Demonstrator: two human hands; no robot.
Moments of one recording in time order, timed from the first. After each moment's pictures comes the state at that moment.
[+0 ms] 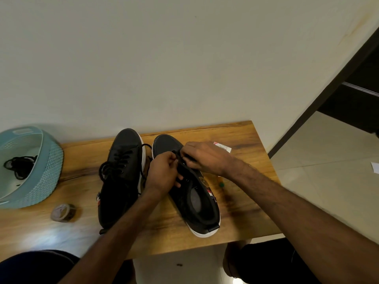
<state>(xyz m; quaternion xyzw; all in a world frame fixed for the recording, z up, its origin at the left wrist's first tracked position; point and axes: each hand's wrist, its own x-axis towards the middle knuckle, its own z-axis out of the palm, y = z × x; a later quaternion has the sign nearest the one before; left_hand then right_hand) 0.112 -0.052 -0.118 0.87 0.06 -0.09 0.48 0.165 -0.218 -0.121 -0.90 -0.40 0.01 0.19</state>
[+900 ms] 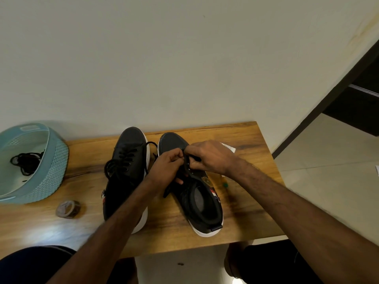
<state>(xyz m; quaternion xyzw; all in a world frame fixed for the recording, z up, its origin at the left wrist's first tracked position) 0.123 -0.038 -0.114 0.79 0.01 -0.20 0.58 0.163 -0.217 -0.115 -0.88 -0.41 0.01 0.22</state>
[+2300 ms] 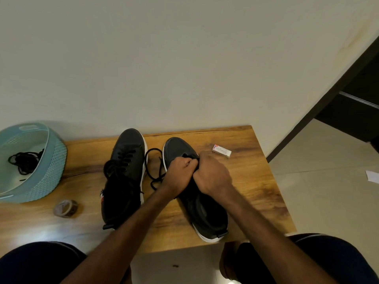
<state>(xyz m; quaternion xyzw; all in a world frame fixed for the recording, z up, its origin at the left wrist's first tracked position) 0.118 -0.080 -0.129 0.84 -0.02 -0.12 0.53 0.104 -0.195 -0.096 -0.96 0.01 0.14 0.25</state>
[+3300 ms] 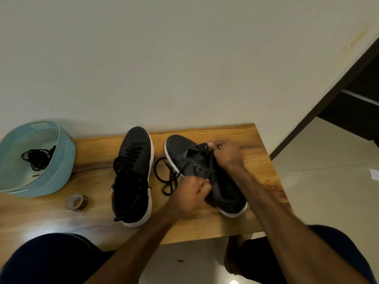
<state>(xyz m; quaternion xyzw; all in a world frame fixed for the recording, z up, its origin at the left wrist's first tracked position) 0.071 -0.076 -0.139 0.88 -0.17 -0.14 0.43 0.150 -0.226 -0.116 -0.92 0.14 0.08 0.35</state>
